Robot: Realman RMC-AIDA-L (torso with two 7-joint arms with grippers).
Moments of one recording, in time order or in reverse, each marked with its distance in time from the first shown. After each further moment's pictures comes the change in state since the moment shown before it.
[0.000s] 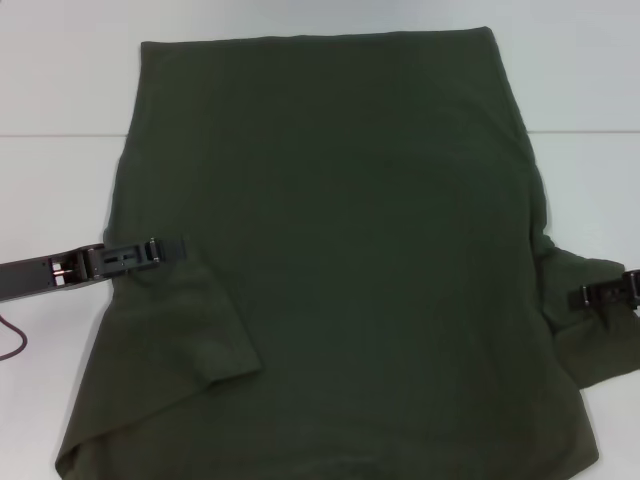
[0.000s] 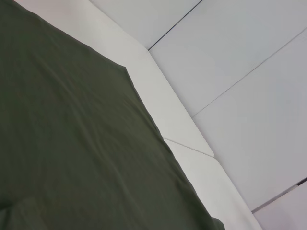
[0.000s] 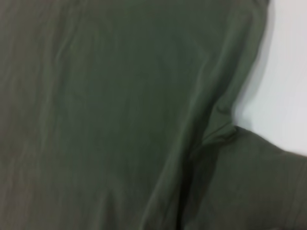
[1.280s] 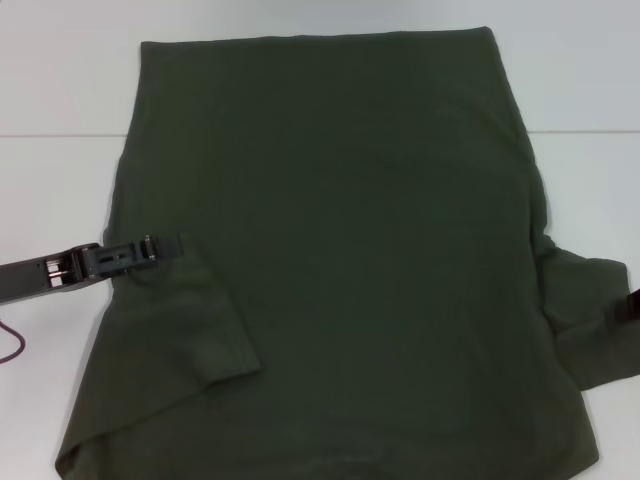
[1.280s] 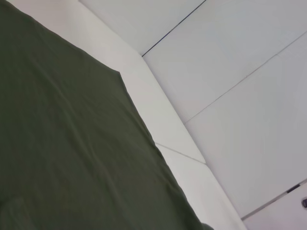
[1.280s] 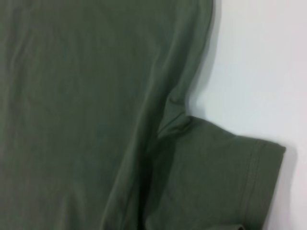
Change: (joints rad) left arm 0.016 -0.002 -0.001 -0.005 -0.033 0.020 -0.004; right arm -0.022 0.004 0.018 -0.007 -0.051 0.035 0.074
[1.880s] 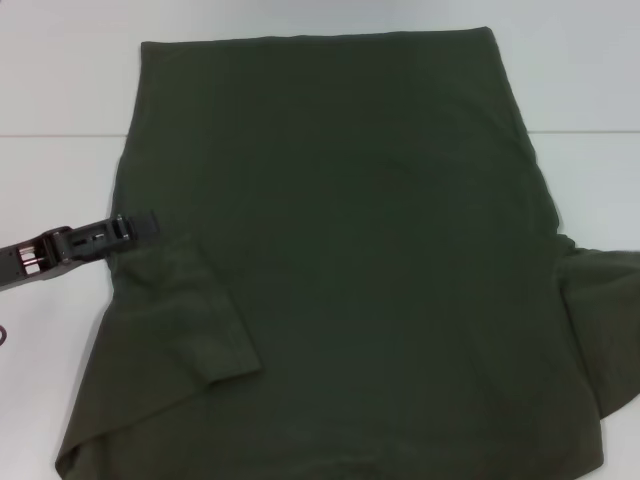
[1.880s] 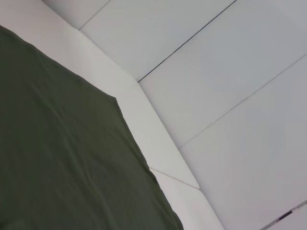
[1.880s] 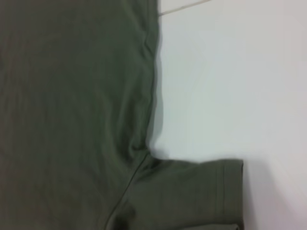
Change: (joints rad) left arm 0.019 0.000 -0.068 0.006 -0.030 0.032 0.005; right arm -0.032 -0.054 0.103 -0.081 -0.003 -0.040 0.014
